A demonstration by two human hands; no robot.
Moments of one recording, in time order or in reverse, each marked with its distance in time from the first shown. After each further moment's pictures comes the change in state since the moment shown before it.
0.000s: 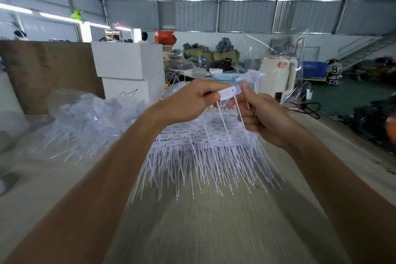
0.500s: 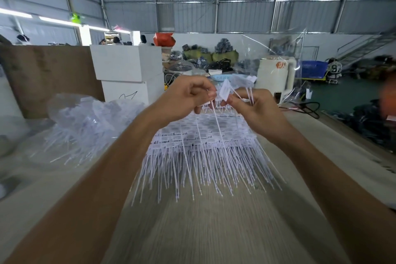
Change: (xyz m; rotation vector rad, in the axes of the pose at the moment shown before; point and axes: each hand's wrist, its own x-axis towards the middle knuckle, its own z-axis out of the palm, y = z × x) left_hand -0.002 -0.015 -0.005 -0.208 0.152 -0.026; right_hand -0.009 -0.011 0.017 -0.595 0.193 -0.521
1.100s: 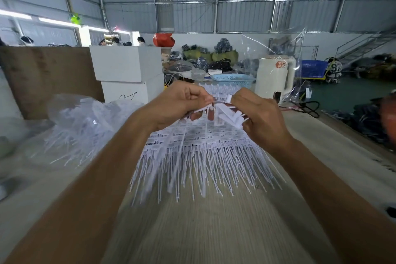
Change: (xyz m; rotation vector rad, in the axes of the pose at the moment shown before) left_hand -0.007 -0.014 -0.008 -0.174 -0.163 -0.063; right_hand -0.011 0.008 0.001 -0.613 0.111 -0.568
